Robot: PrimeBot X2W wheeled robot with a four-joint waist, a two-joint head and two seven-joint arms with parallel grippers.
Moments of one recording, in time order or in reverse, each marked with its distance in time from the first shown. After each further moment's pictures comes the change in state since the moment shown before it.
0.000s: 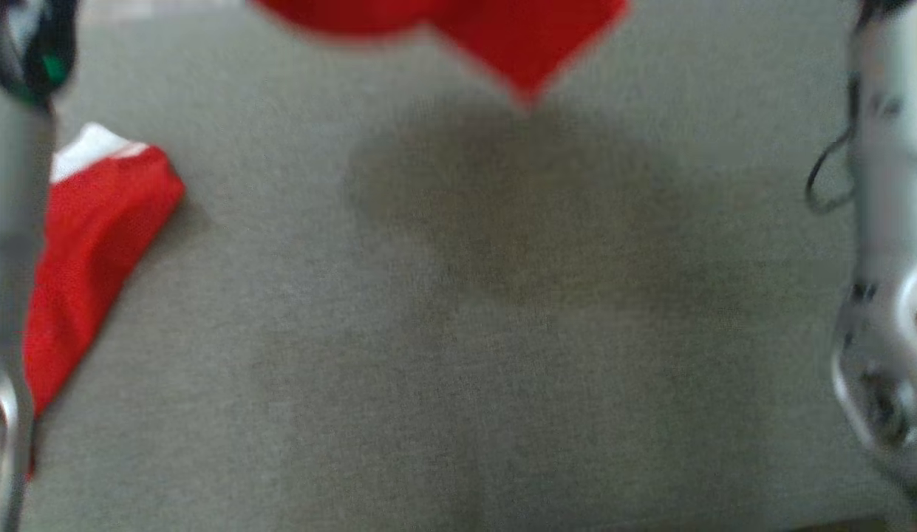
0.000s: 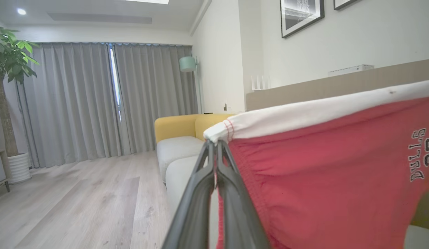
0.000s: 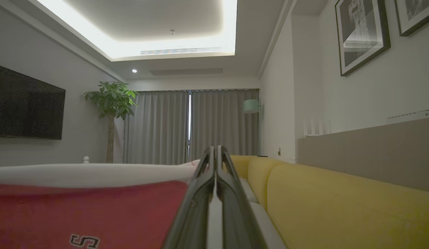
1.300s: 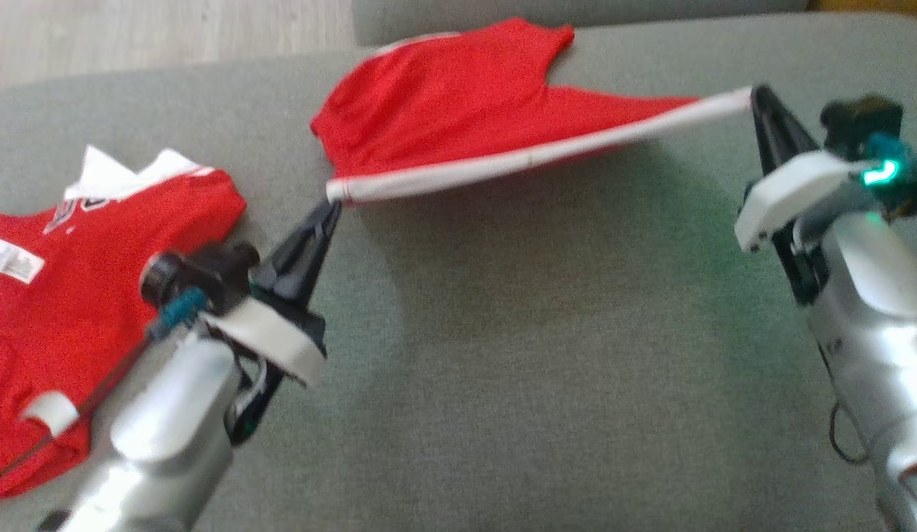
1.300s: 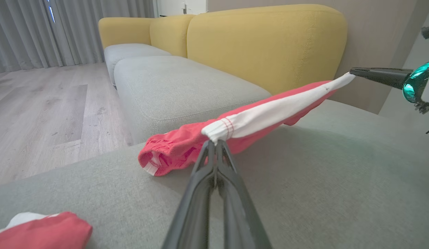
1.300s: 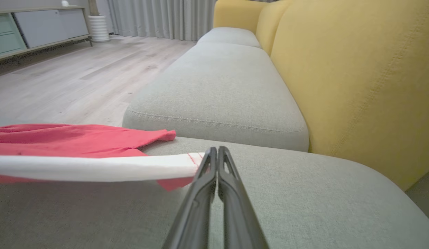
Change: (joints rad) left arm 0.534 -0.022 -0.389 0.083 -0.093 -0.016 -0.248; right arm 0.361 -0.173 0.279 0.458 0.135 0.000 -0.004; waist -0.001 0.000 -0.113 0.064
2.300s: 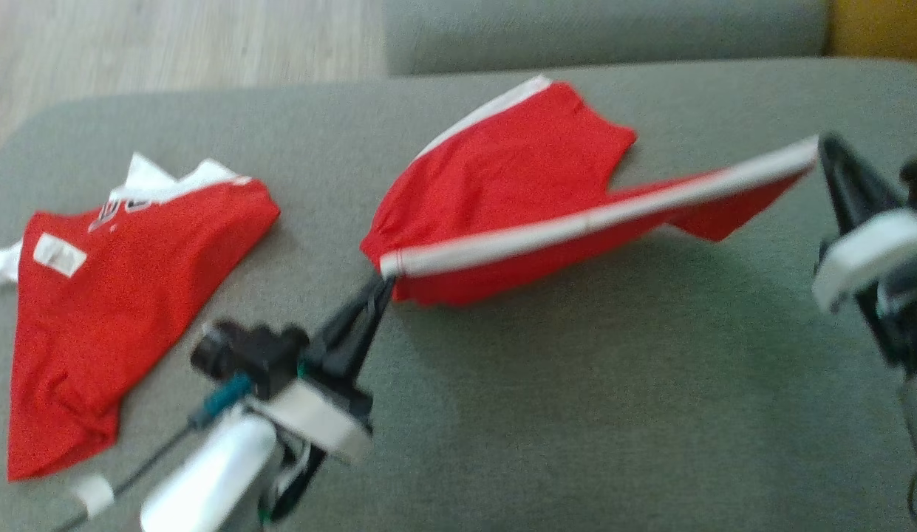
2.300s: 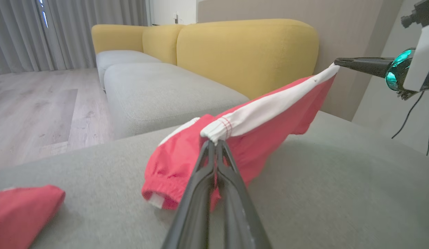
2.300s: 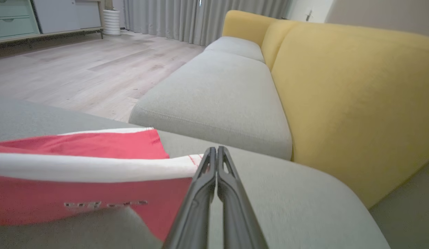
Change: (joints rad) left arm 0.250 0.020 -0.022 -0.301 0.047 0.098 0.041; right arm 0.450 -0.180 -0.125 -0.705 0.033 0.000 0.309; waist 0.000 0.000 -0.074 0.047
